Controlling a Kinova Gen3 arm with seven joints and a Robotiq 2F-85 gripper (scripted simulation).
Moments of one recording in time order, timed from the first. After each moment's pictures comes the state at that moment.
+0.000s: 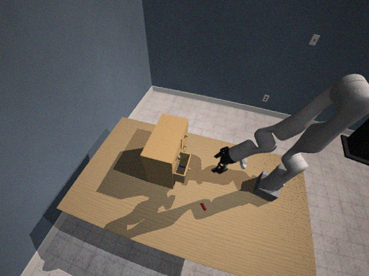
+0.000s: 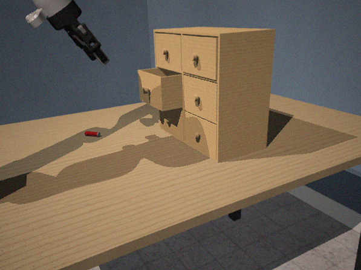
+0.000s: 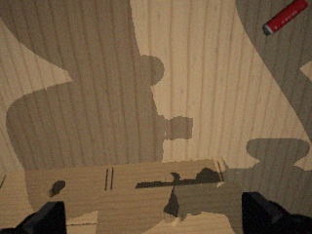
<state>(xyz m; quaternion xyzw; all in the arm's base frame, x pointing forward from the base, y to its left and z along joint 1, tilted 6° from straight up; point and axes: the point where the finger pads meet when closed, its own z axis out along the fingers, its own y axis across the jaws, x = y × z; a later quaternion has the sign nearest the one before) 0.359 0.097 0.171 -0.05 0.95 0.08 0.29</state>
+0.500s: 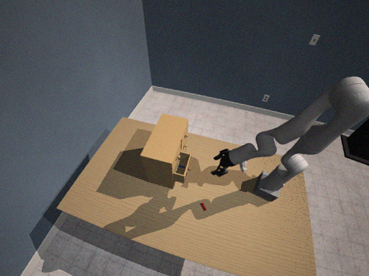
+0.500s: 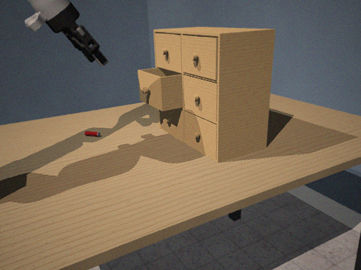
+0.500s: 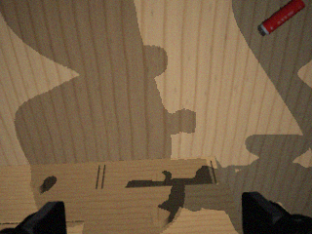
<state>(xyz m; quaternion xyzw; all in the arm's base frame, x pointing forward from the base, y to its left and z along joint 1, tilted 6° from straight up) 0.357 0.108 0.168 -0.06 0.95 0.07 0.30</state>
